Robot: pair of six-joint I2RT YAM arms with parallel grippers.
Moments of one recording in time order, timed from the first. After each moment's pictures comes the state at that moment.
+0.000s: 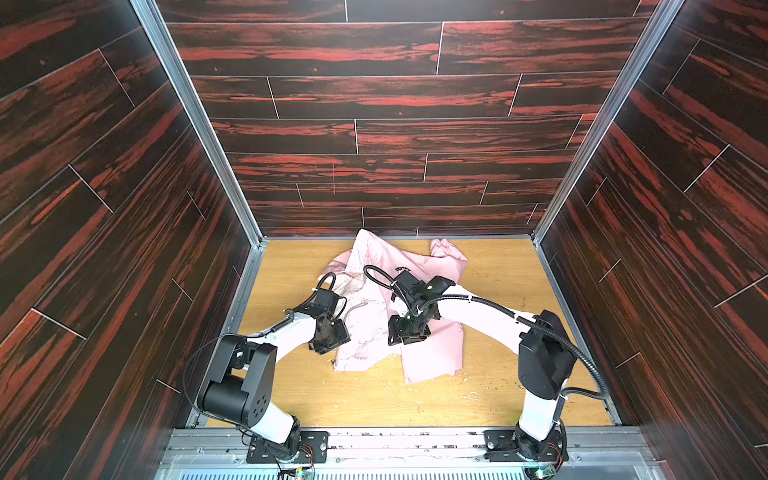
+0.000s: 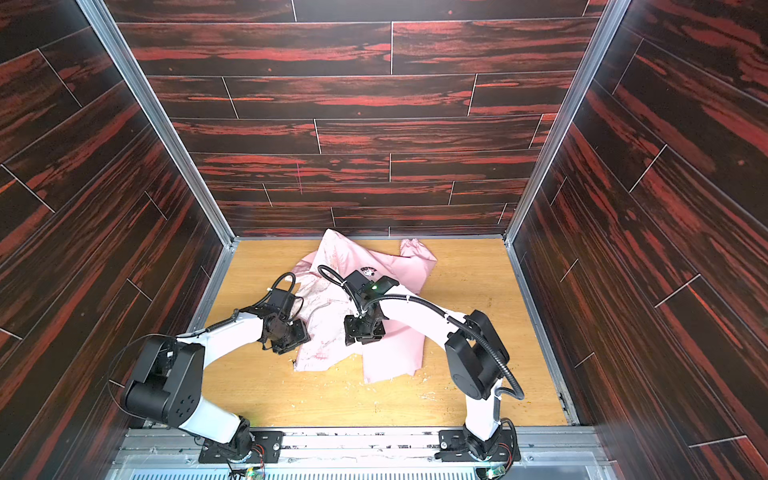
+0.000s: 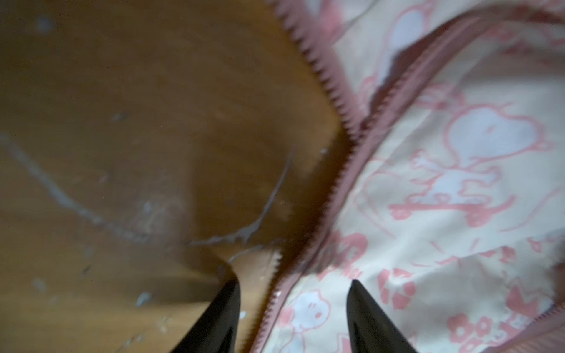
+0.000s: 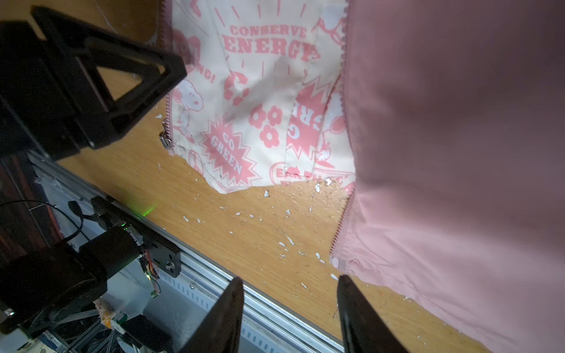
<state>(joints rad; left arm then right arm) -0.27 1.57 0.81 -0.49 0.18 -0.67 0.85 1.85 1.52 -1.00 -0.33 0.57</state>
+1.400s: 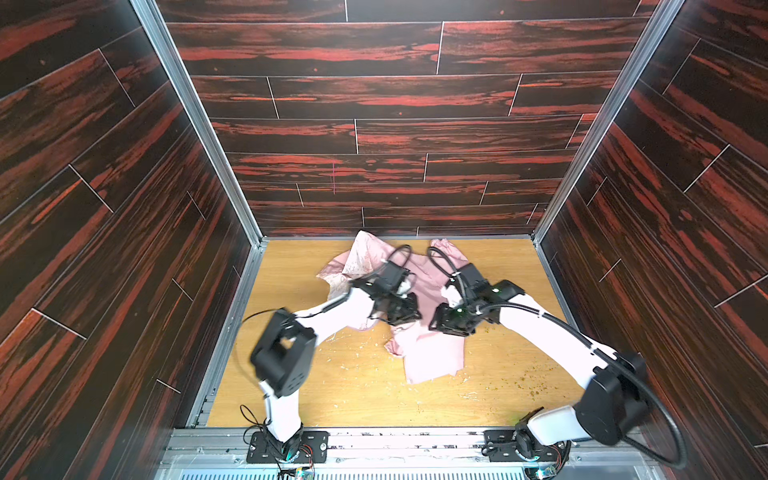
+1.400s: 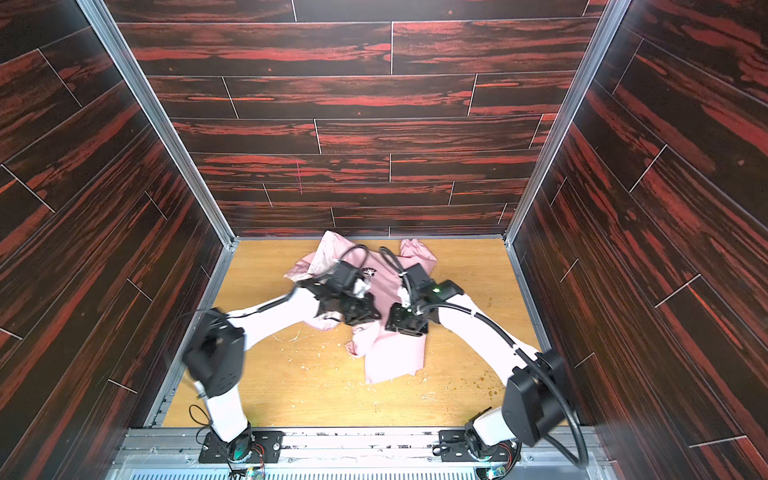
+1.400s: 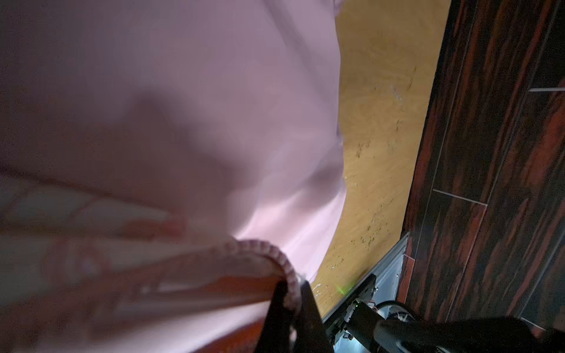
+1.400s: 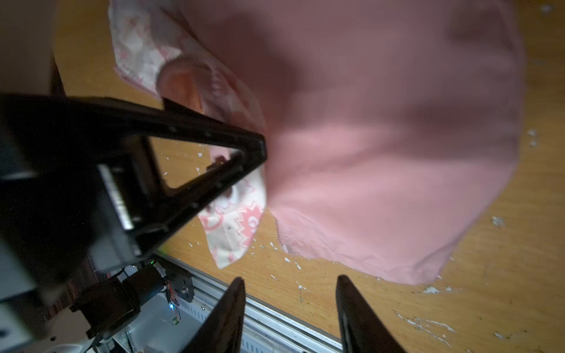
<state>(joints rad) -0.70 1.94 1.44 -0.46 0.51 -0.88 0.53 1.42 1.16 -0.92 -0.33 0.62</state>
